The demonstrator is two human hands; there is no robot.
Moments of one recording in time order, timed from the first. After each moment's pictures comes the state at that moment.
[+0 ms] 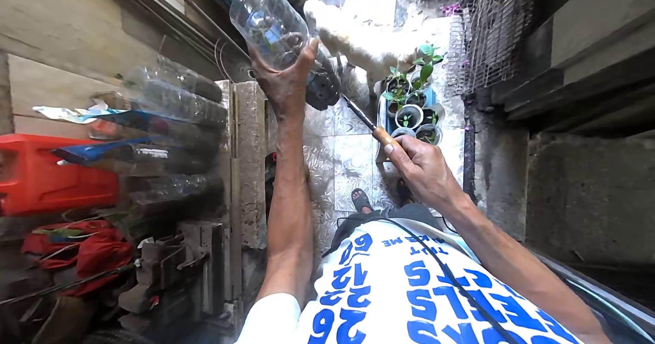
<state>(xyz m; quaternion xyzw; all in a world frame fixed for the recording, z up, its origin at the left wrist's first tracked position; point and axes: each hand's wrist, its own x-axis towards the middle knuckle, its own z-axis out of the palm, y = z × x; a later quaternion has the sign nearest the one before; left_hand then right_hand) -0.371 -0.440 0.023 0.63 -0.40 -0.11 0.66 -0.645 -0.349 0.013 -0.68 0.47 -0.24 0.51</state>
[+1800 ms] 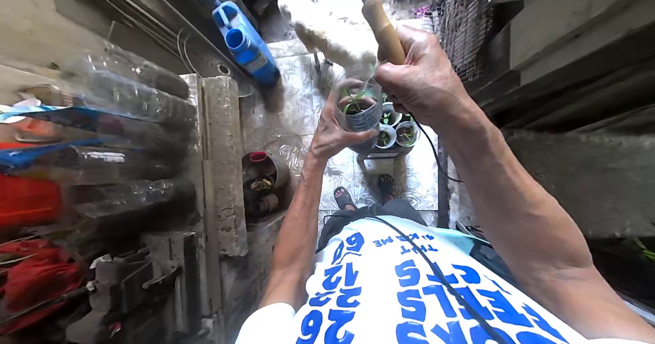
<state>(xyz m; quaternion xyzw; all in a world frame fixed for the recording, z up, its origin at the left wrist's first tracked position) -0.440 -0.387 -0.040 0.38 -0.57 -0.47 0.55 -0.613 -0.461 0.059 -0.60 0.42 -0.31 0.61</state>
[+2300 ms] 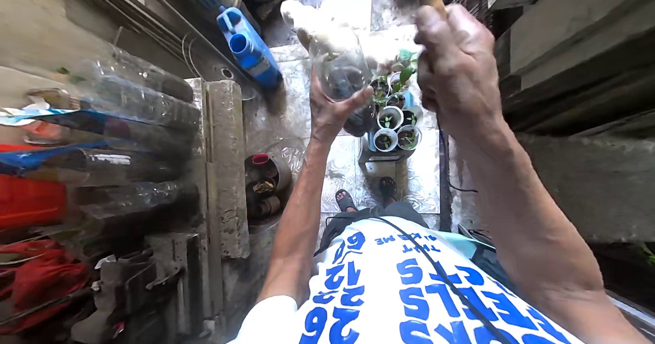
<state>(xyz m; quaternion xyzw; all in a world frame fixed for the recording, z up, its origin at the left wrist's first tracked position) -0.442 -0.421 -0.026 0.52 -0.46 -0.35 0.62 -0.635 -0.452 0.079 -0.57 0.46 -0.40 0.54</state>
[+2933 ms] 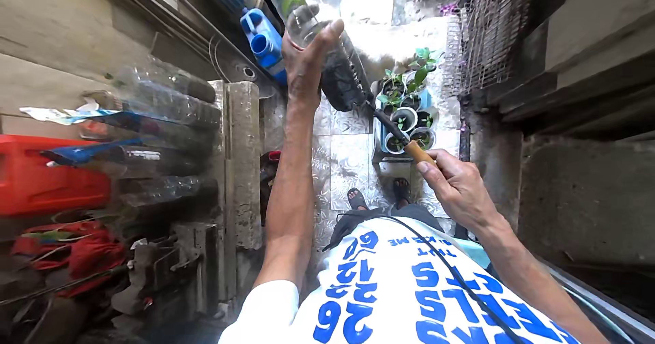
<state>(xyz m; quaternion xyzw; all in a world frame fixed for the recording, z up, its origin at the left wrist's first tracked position) -0.403 -0.485 0.022 0.54 -0.42 -0.34 0.64 -0.713 -0.352 -0.002 -0.71 0.45 -0.28 0.46</state>
